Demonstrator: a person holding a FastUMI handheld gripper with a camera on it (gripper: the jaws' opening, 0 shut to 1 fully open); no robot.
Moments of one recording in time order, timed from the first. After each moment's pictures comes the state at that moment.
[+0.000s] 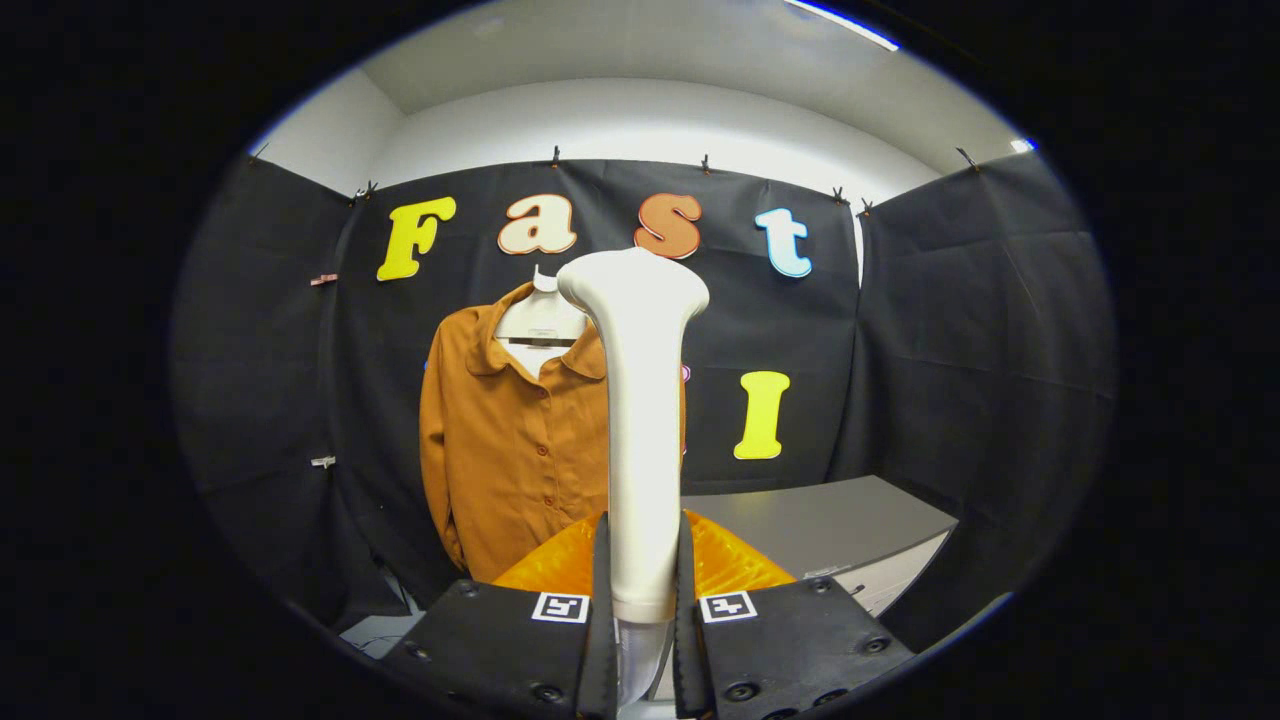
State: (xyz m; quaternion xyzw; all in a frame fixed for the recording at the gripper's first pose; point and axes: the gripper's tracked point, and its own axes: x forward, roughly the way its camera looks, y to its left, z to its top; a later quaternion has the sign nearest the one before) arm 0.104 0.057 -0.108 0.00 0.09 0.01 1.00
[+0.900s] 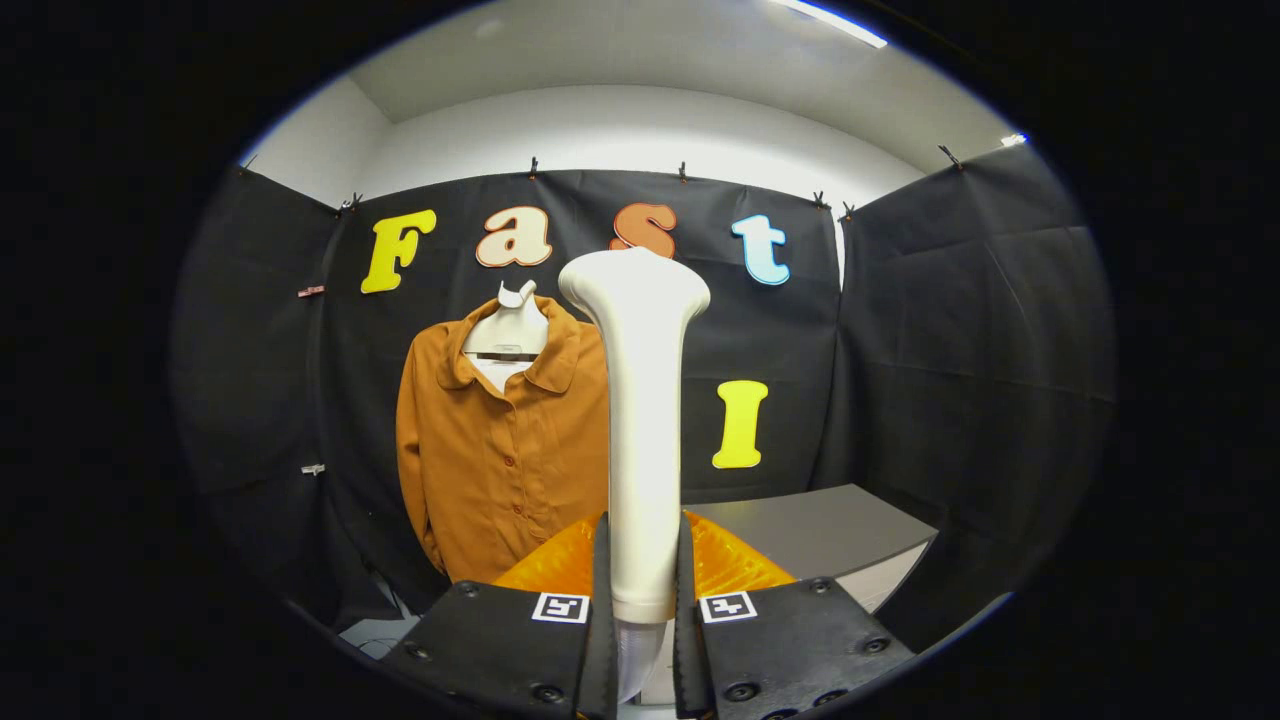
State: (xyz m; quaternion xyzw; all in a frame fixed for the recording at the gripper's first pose) arm 0.107 0.018 -0.097 0.00 0.07 0.00 1.00
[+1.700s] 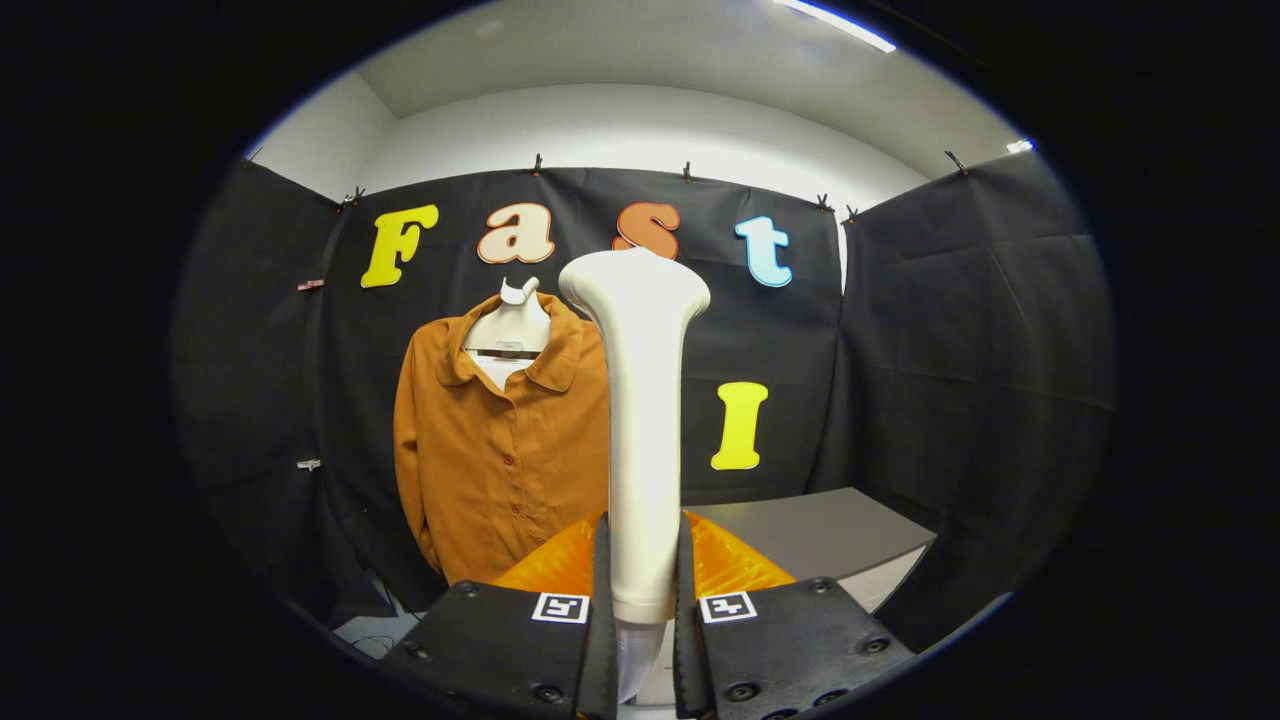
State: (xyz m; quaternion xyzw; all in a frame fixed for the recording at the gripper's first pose) arm 0.112 0.022 -0.100 -0.01 0.08 -0.01 1.00
